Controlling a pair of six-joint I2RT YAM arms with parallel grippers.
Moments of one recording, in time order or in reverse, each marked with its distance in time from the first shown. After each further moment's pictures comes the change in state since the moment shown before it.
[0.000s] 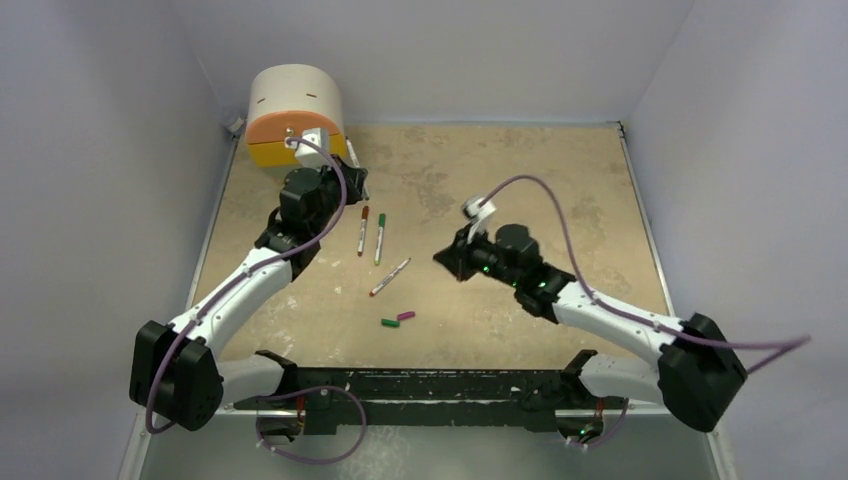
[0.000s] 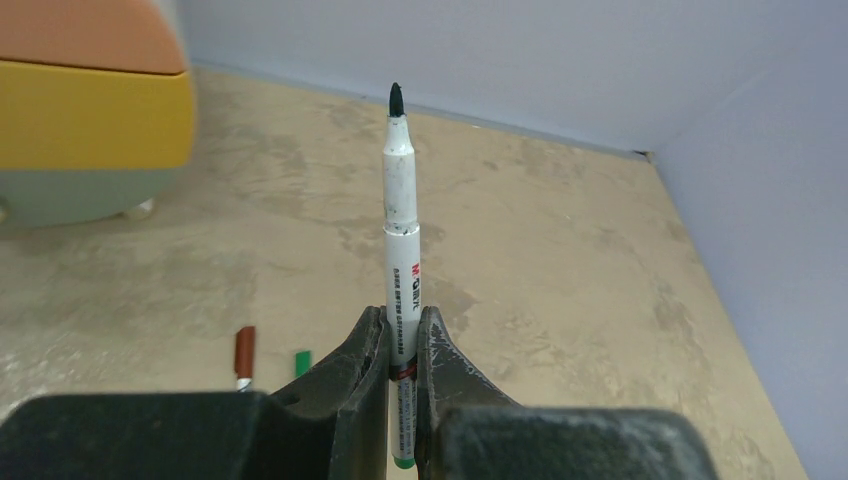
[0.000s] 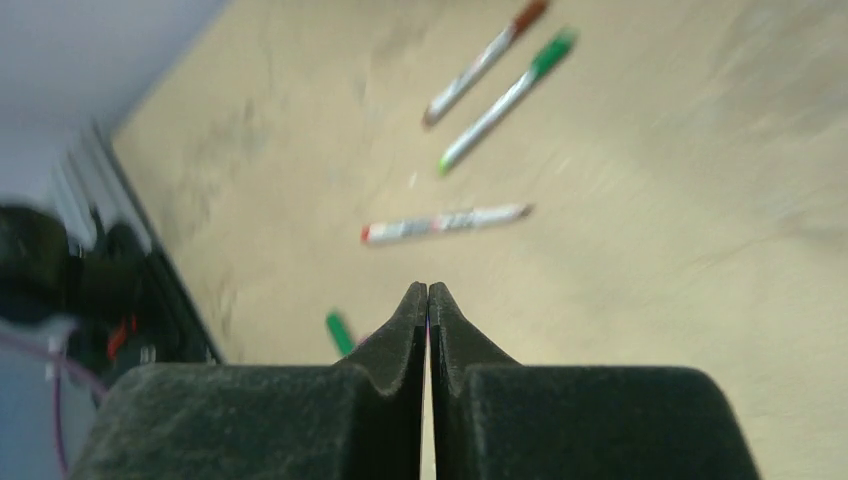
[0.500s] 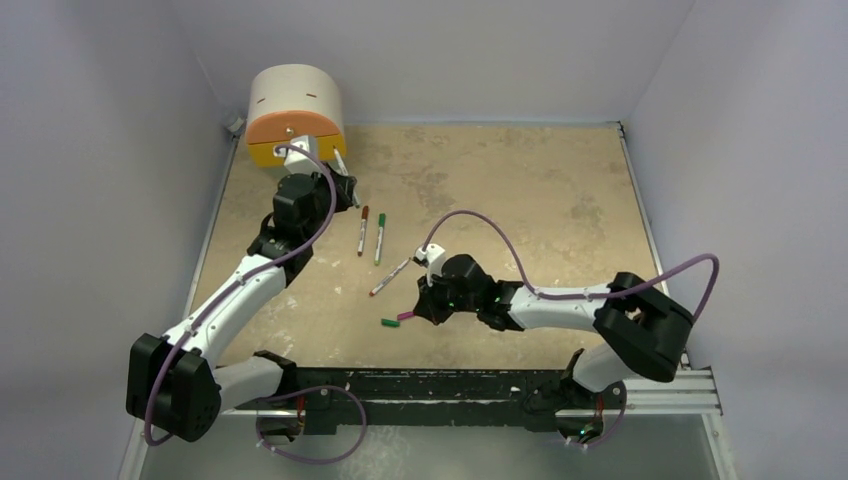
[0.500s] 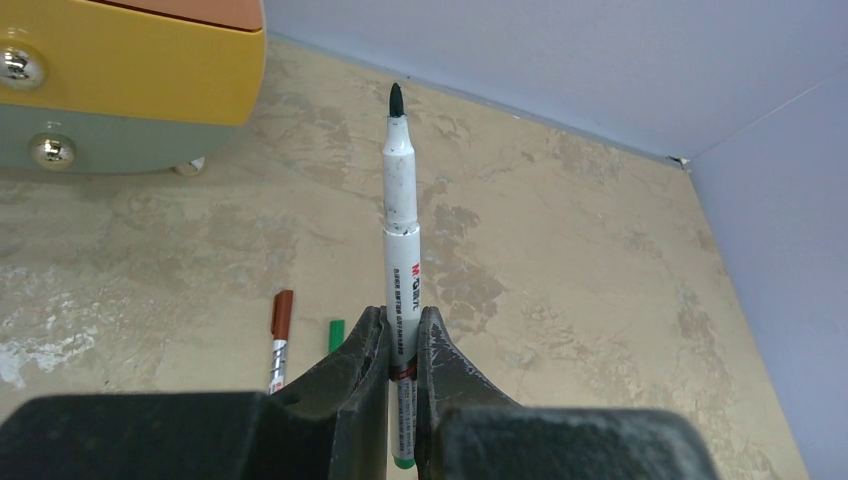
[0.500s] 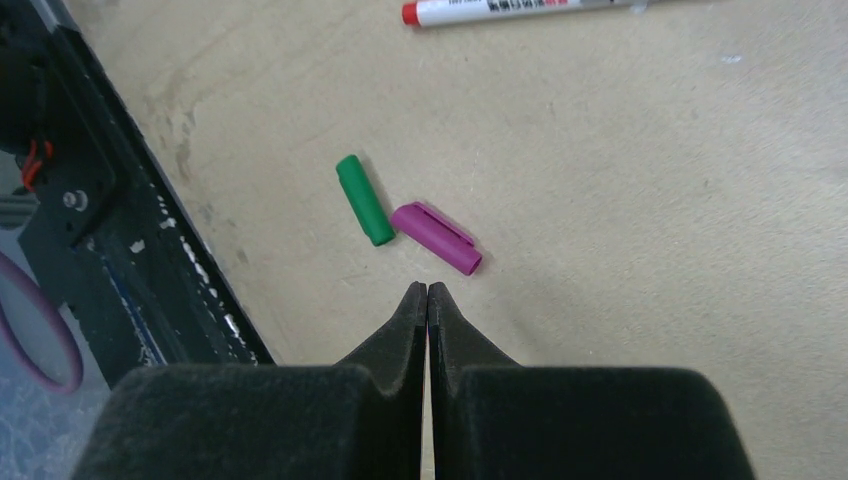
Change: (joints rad) left arm 0.059 -0.059 -0.050 -0.087 -0.061 -0.059; right arm 0.294 0.348 -0.013 -0.055 0.031 0.020
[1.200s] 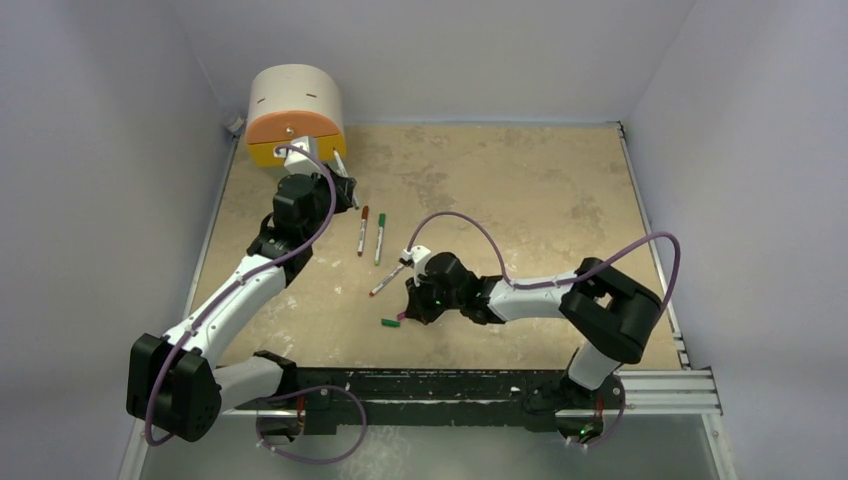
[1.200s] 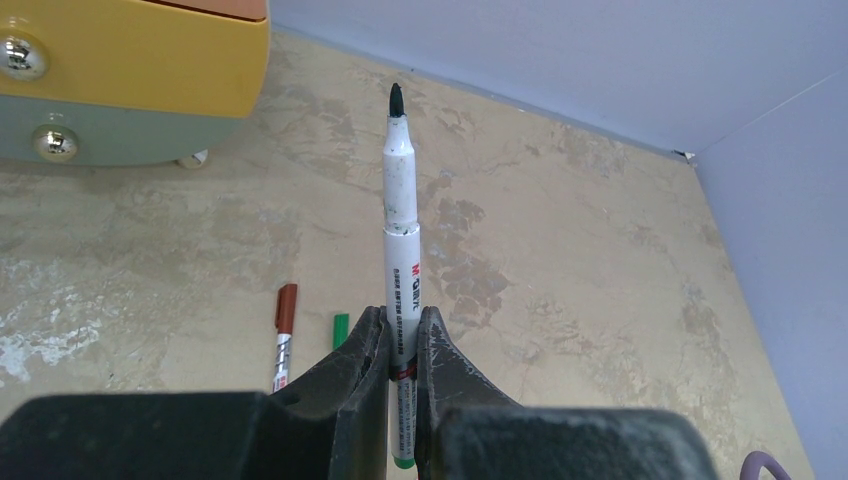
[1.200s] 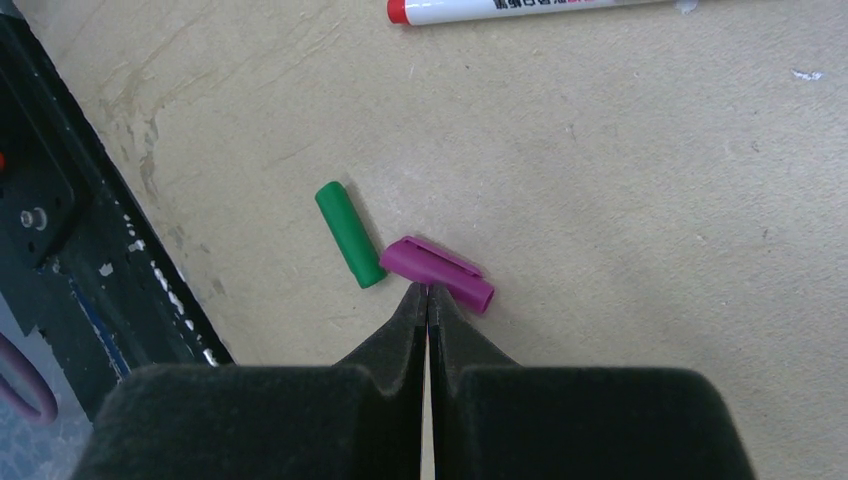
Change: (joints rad) left arm 0.008 -0.001 -0.004 -0.013 0.005 0.001; right arm 0.012 0.188 0.095 -0.006 -0.018 0.010
